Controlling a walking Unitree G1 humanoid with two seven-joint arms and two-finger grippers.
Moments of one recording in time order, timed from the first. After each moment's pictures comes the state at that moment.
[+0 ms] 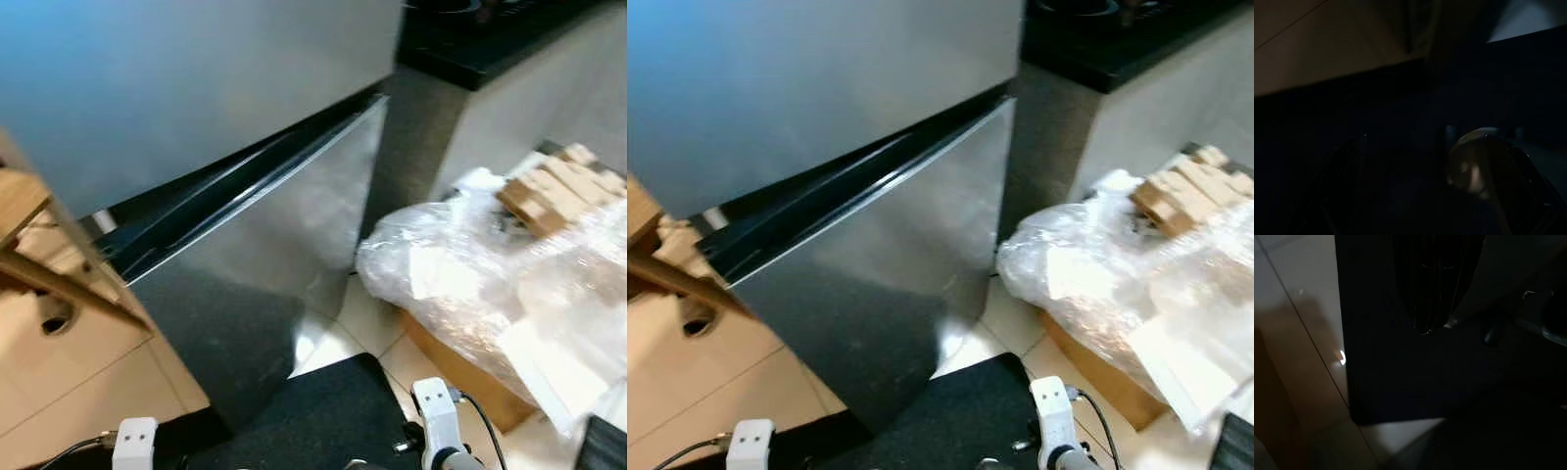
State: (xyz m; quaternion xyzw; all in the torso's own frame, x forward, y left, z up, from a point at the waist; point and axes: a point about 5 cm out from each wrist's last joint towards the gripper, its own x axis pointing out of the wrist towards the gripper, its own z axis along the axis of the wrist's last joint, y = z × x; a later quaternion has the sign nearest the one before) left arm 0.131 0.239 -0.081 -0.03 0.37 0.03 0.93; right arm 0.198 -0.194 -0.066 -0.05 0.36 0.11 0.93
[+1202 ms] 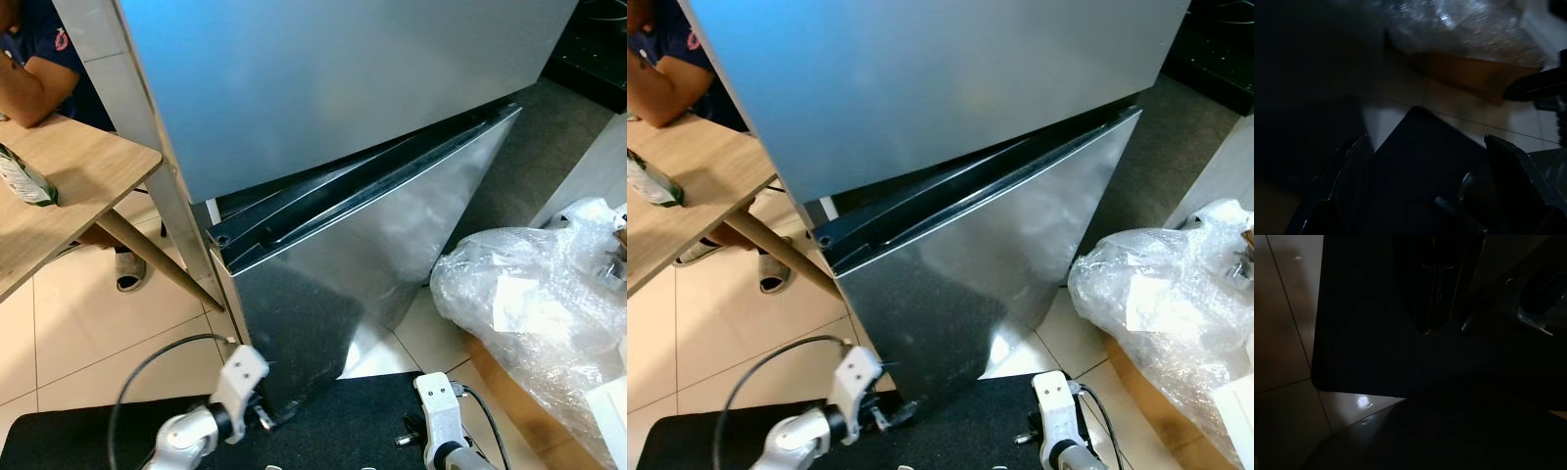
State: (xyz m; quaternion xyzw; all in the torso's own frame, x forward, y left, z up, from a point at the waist) left arm 0.226 0.117 -0.009 0.05 0.12 -0.45 0.88; right arm 0.199 -0.200 -0.063 -0.04 0.34 0.10 0.93
